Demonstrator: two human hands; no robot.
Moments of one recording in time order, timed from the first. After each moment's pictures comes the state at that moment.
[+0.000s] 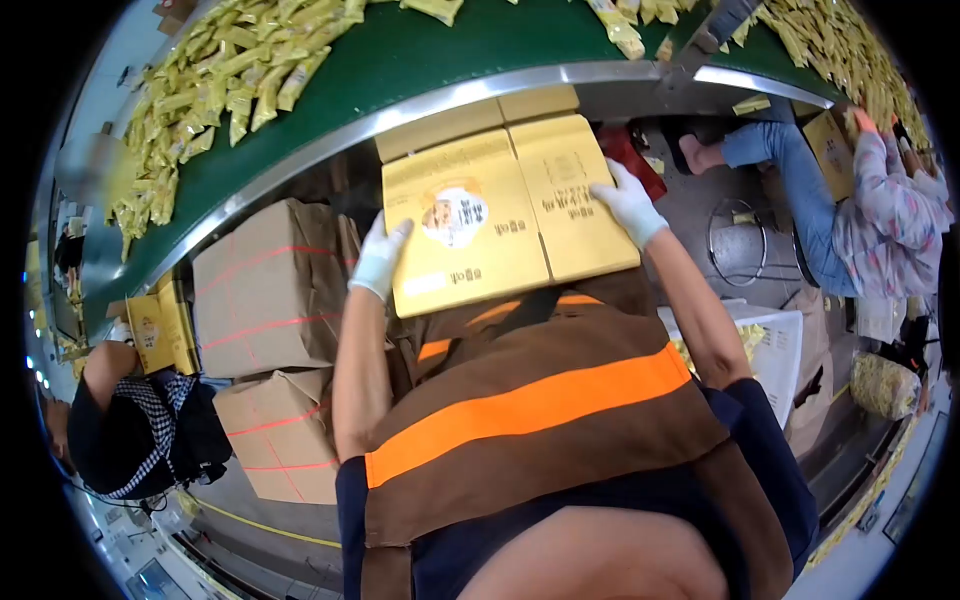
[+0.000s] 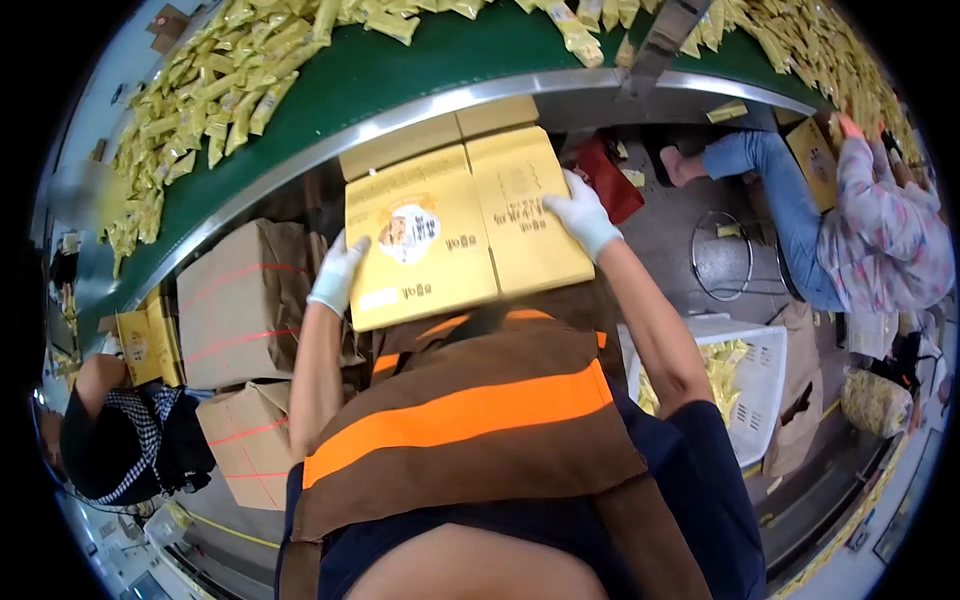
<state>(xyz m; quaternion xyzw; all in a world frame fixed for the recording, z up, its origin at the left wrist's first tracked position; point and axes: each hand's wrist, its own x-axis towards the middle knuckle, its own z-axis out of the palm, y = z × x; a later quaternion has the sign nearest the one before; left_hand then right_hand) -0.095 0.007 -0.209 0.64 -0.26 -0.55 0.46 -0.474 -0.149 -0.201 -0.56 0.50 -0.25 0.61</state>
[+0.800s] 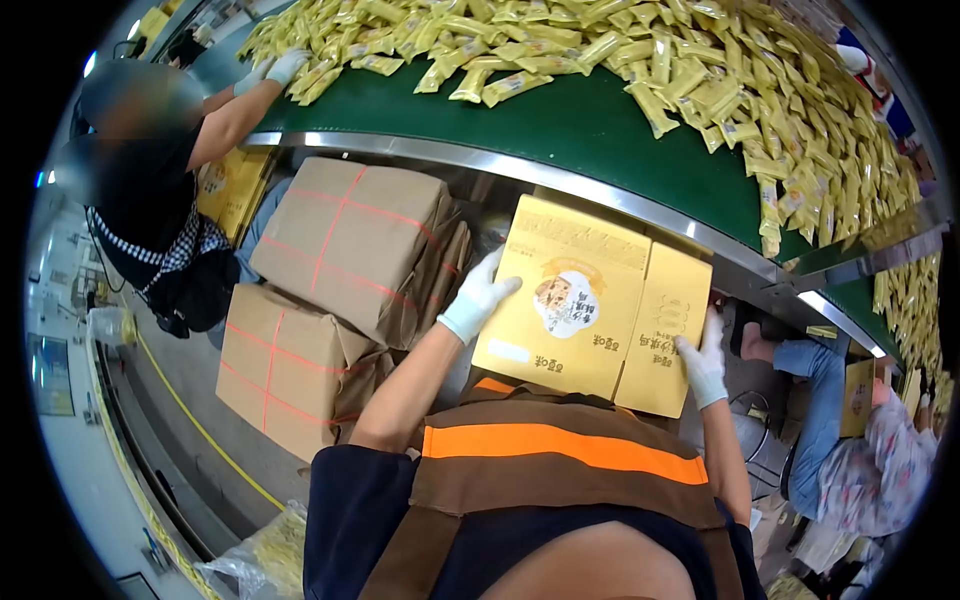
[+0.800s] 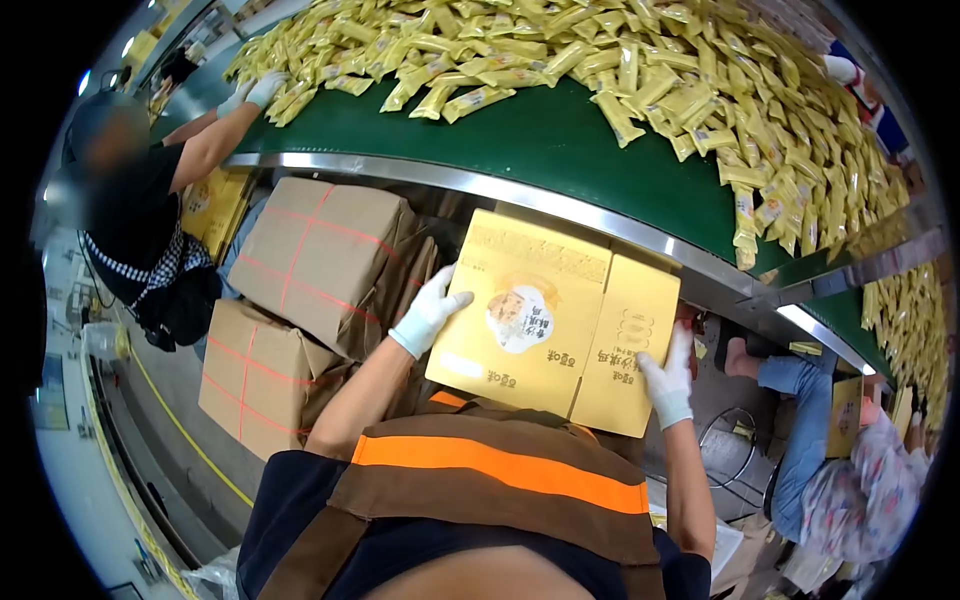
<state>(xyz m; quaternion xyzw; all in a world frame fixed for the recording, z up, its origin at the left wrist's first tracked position) -0.117 0.037 -0.155 0.56 -0.27 -0.48 0.62 -0.481 -0.164 -0.187 -0.79 0.46 -0.19 0.35</state>
